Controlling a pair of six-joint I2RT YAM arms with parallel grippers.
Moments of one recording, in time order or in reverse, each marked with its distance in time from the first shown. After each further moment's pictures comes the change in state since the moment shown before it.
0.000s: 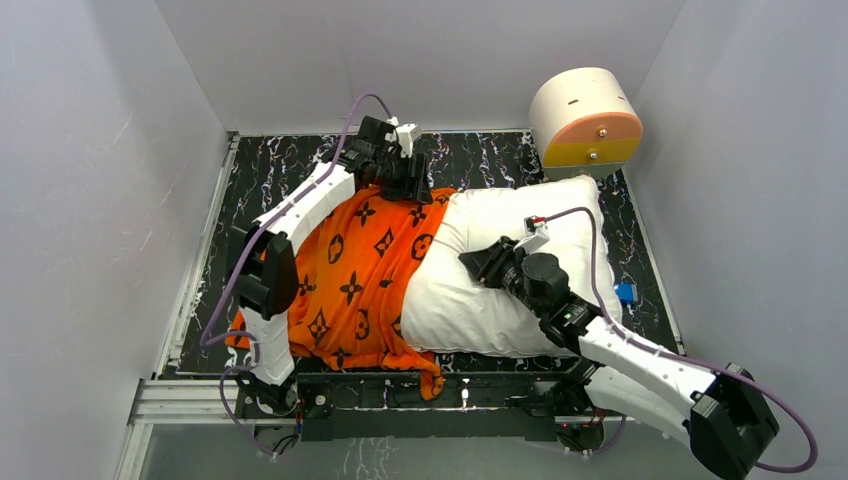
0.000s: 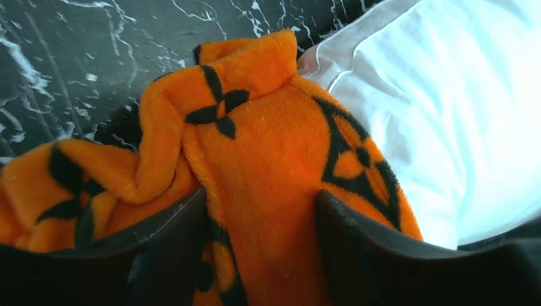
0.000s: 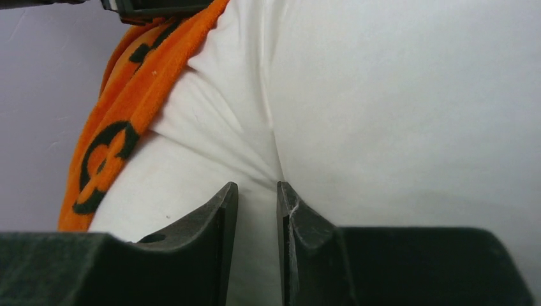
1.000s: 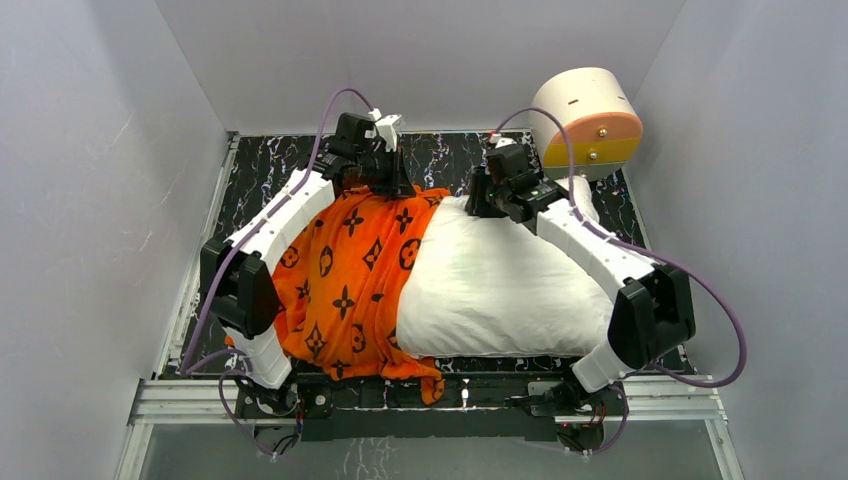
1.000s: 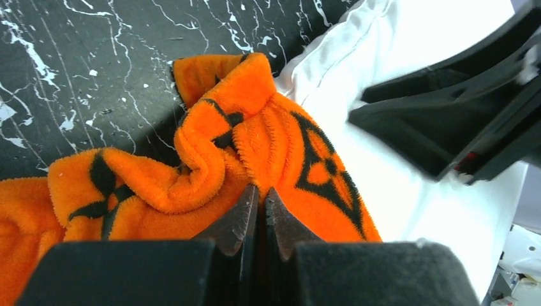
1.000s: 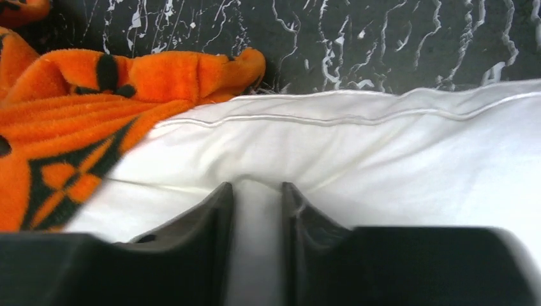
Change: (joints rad) left arm 0.053 -0.104 -0.042 0.010 0.106 -0.023; right arm -0.213 0.632 0.907 -0.777 -0.040 -0.425
